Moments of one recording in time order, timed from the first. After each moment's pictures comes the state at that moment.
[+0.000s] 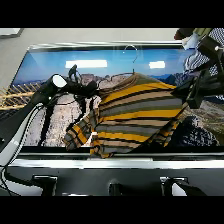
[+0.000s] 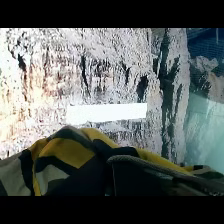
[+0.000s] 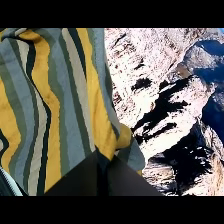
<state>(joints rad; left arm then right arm) -0.31 -1.69 1.51 0.88 -0.88 -1.75 -0.23 -1.12 1.52 -0.88 1.61 0.48</state>
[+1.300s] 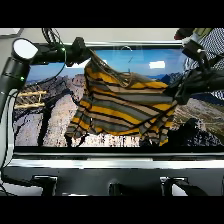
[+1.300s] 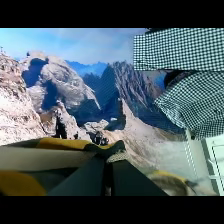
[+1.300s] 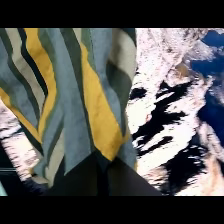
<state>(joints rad) -0.27 -1.63 1.96 0.84 -0.99 -1.74 -0.15 -1.18 1.49 -0.91 1.49 0.48</state>
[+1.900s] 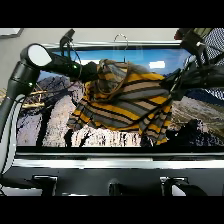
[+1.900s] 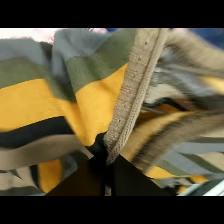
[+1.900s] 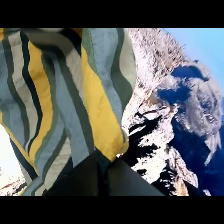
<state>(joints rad) -0.40 -1.60 1.89 1.09 -1.21 -1.78 -0.09 -1.13 1.49 -0.89 1.37 0.49</state>
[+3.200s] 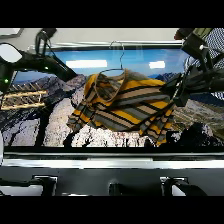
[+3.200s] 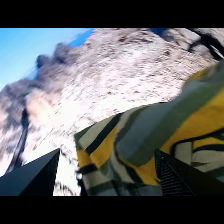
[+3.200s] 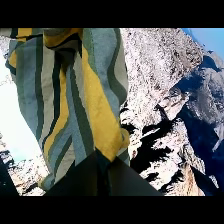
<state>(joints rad) -0.13 -1.56 1.82 1.01 -1.20 -0.78 -0.09 -1.10 1.49 -0.89 1.47 0.48</state>
